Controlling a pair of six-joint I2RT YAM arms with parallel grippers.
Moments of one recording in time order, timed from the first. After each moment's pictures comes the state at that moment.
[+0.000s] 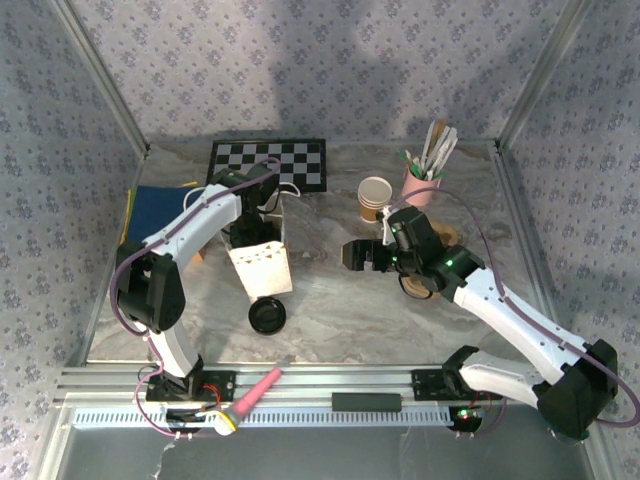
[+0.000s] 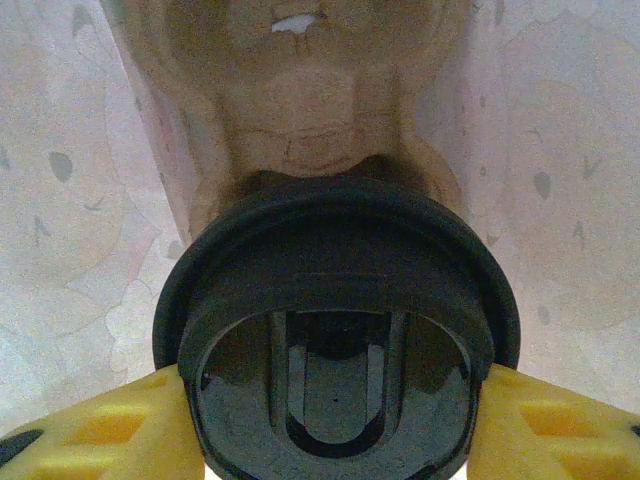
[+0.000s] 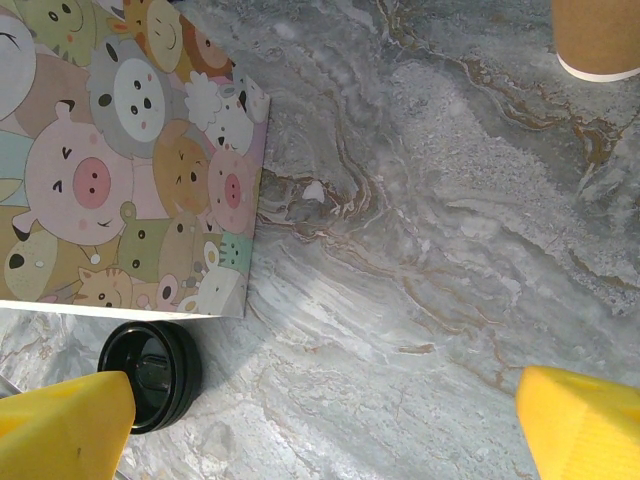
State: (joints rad) left arm -0.50 1.74 1.51 -1.32 0.07 -0.61; right arm 0.66 1.07 0.93 -0.58 -0.10 0.53
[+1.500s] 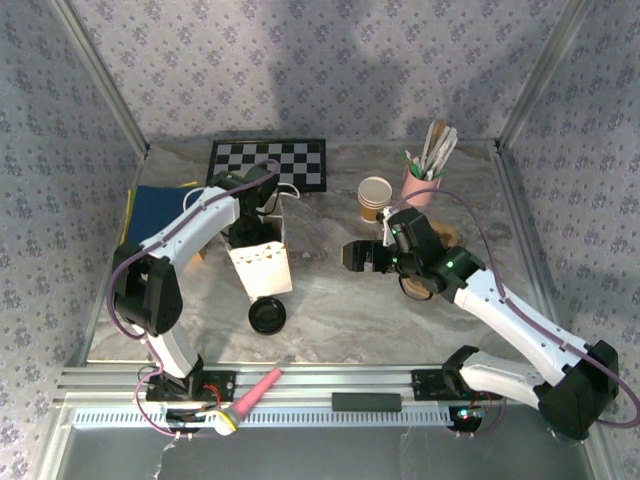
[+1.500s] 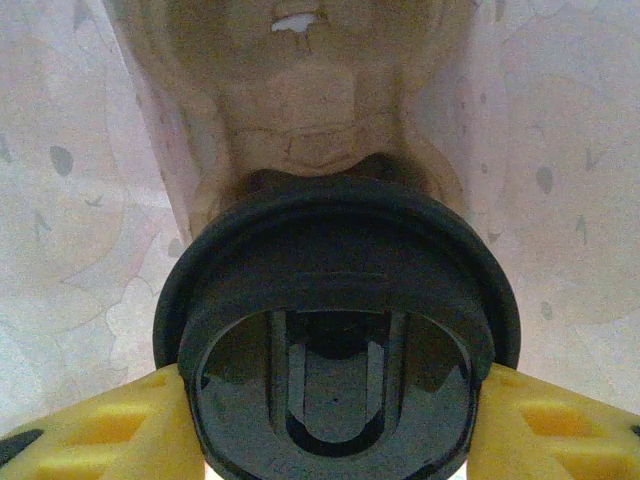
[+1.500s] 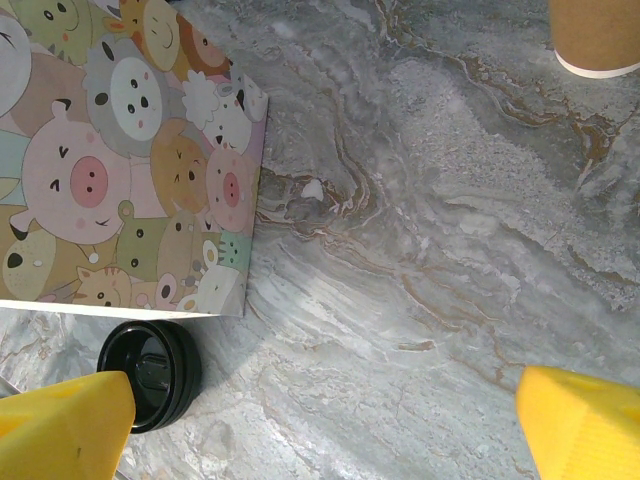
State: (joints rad) left arm -0.50 1.72 1.48 -1.31 0.07 -0.61; right arm 0.66 1.07 0.92 -0.58 -0.09 0.54
